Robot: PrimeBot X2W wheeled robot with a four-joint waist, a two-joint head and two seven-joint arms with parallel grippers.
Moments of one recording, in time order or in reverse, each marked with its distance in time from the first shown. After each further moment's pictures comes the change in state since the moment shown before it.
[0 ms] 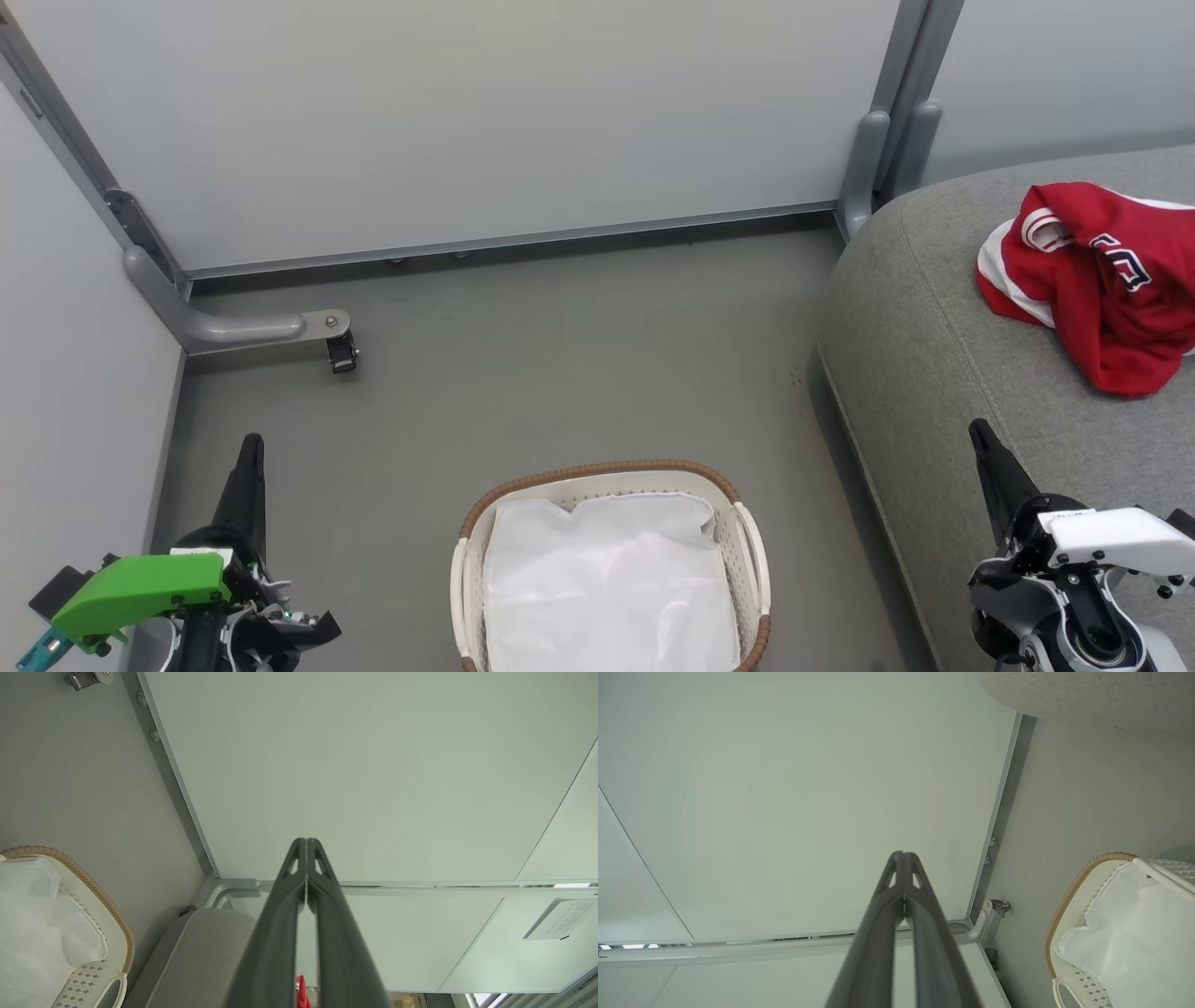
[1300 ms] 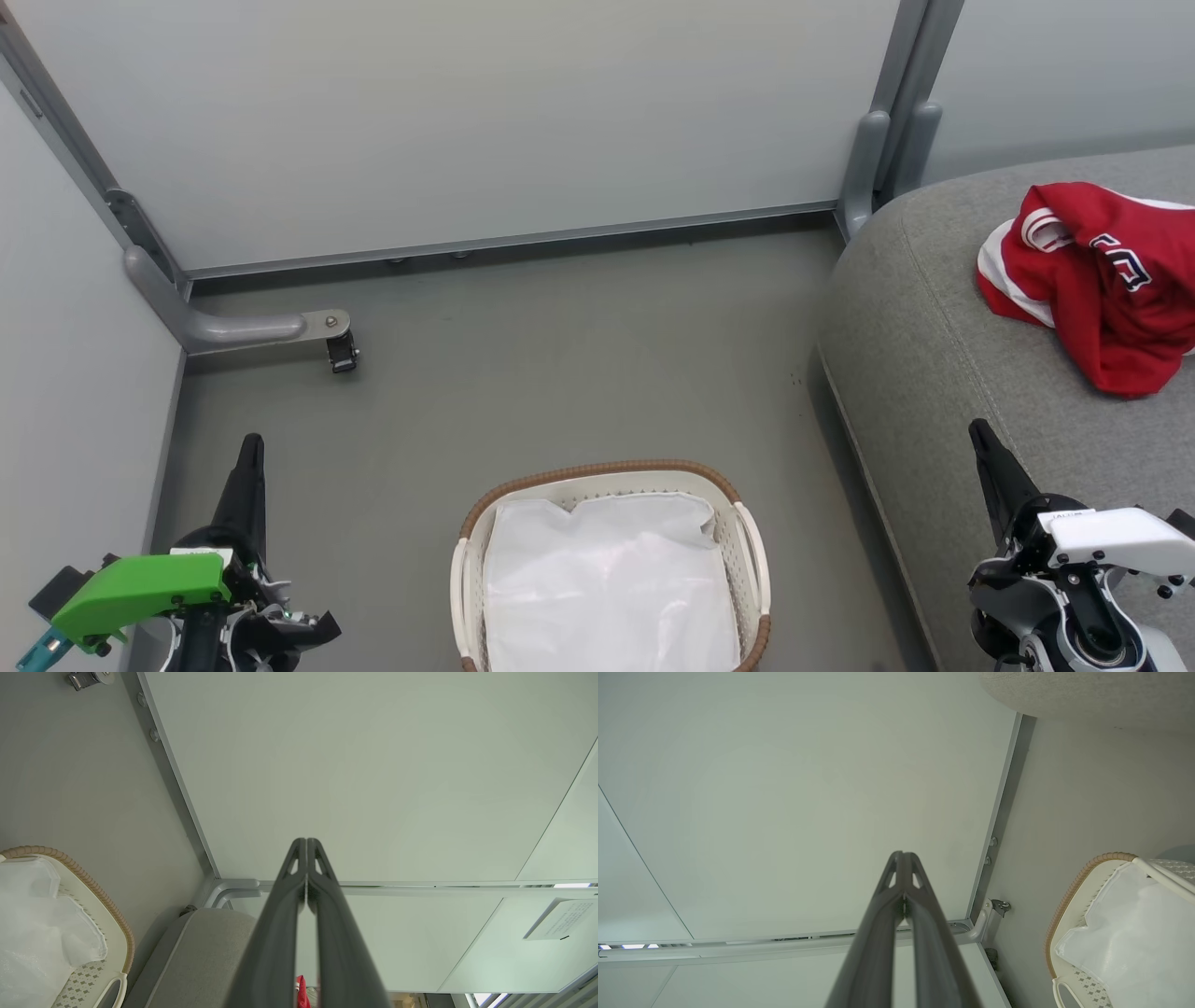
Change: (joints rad) left arm 0.000 0.000 0.000 0.000 0.000 0.000 0.000; right arm 0.000 0.000 0.000 0.000 0.000 0.000 0.000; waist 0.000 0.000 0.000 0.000
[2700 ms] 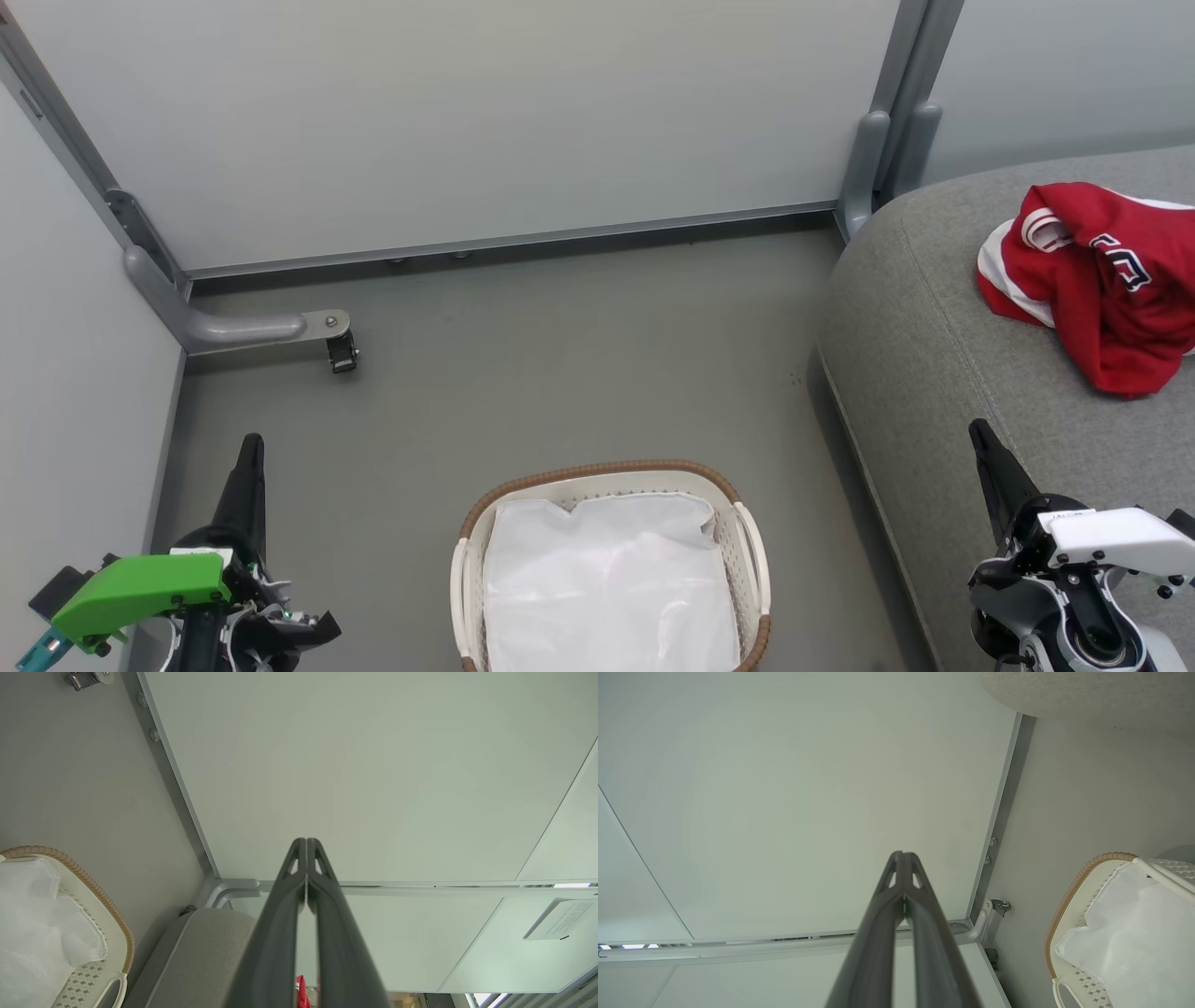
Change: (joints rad) left arm 0.000 0.000 0.000 0.000 0.000 0.000 0.000; right arm 0.000 0.000 0.000 0.000 0.000 0.000 0.000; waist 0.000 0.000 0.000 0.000
